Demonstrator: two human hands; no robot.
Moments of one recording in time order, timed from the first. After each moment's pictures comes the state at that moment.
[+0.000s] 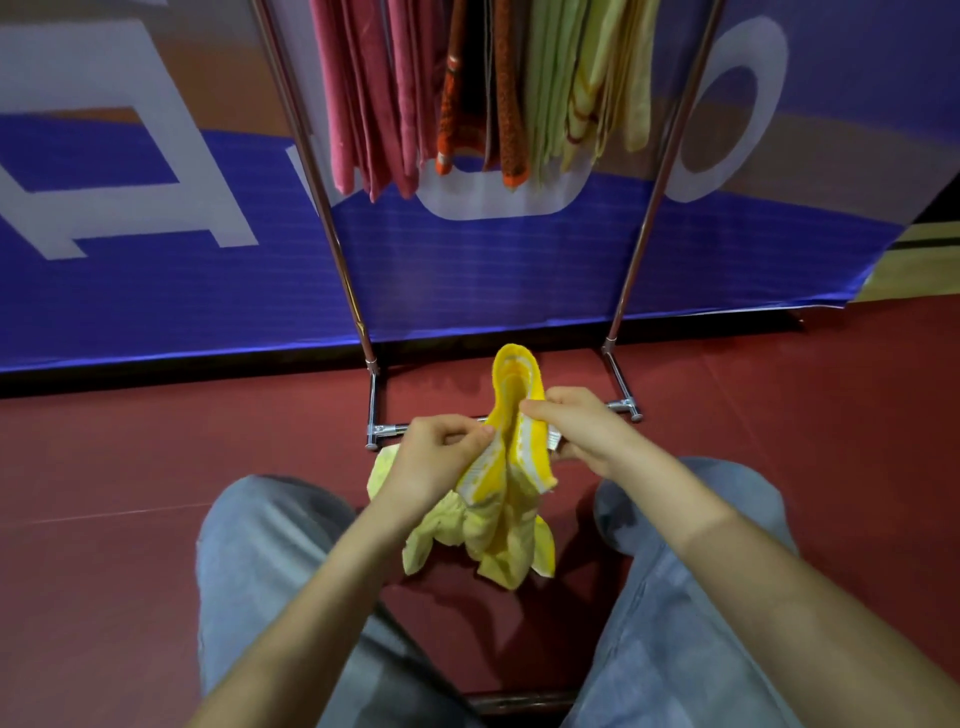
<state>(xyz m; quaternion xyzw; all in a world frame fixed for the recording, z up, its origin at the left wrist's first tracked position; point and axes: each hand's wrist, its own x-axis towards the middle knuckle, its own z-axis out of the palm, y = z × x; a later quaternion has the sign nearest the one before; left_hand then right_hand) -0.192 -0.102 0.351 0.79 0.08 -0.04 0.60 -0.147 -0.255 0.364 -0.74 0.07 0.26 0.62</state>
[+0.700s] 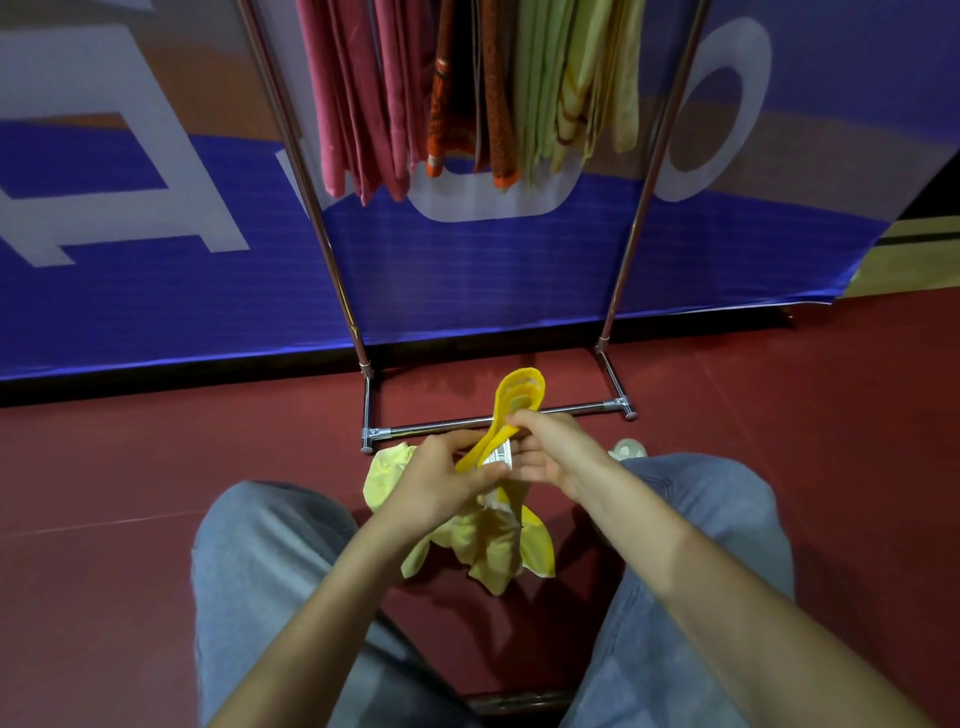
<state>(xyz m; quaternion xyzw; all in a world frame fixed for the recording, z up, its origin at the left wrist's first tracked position) -0.205 -0.104 0.354 0.84 -0.02 -0.11 0.53 -0.165 -0.234 0.362 -0.64 0.20 0.28 0.68</state>
